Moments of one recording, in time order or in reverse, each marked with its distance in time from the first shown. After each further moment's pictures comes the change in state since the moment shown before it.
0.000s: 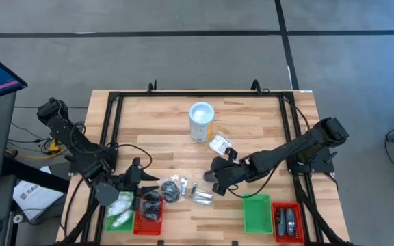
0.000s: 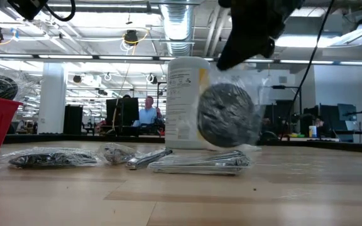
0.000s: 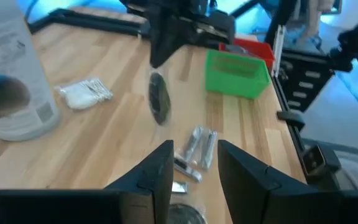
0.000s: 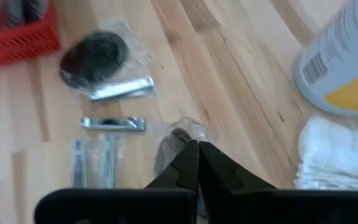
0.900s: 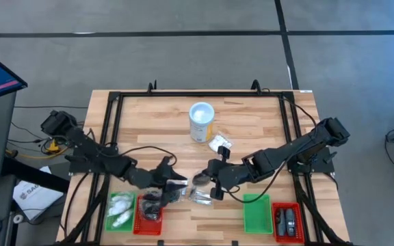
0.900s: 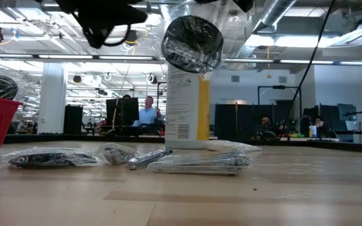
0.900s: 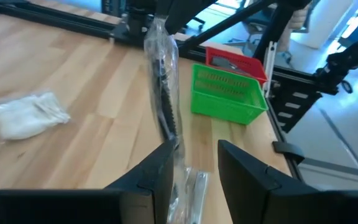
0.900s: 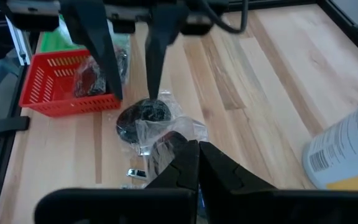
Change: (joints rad) left arm 0.342 0.295 0.000 0.519 0.394 0.191; right arm 0.038 -0.011 0.199 0.003 0.021 -0.202
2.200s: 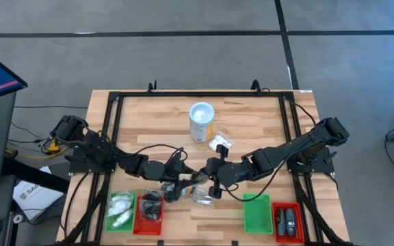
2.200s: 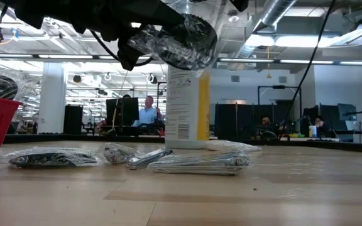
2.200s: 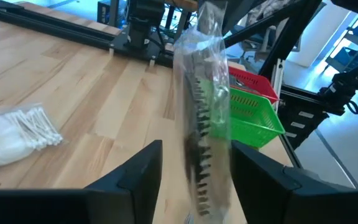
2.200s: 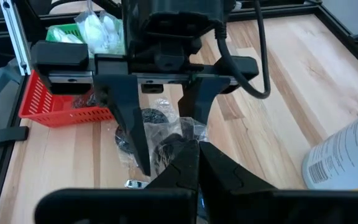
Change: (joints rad) left arm 0.142 0.180 0.000 0.276 0.140 0.044; right arm -0.016 0.002 0.000 0.040 -0.003 -0.022
